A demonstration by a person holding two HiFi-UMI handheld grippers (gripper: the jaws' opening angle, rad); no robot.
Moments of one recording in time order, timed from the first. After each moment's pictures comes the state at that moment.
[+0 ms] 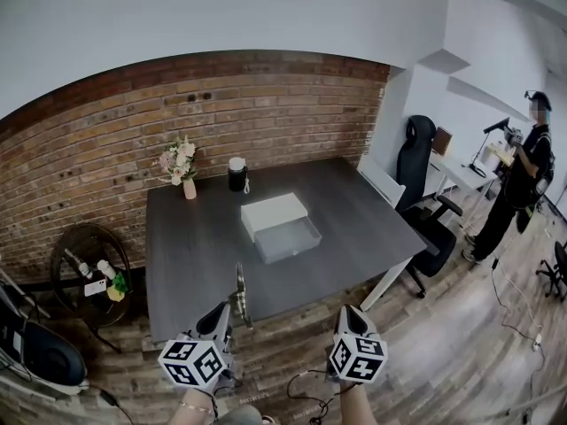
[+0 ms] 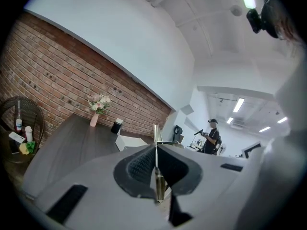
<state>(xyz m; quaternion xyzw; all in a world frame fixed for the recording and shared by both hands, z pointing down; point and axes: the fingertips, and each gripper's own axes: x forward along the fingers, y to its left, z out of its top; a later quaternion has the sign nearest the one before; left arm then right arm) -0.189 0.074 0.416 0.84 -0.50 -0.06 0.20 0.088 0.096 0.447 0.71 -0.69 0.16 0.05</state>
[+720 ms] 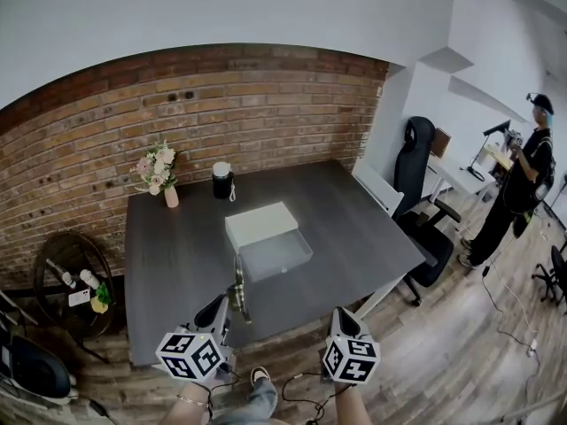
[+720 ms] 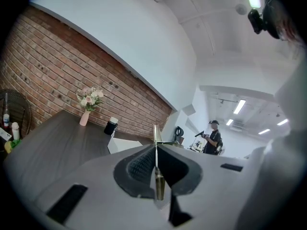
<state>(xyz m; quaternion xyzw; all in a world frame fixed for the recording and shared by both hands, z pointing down) -0.145 -0.032 0.426 0.85 -0.49 -0.07 0.20 0.118 0.008 0.472 0.70 -0.69 0.17 0.07</state>
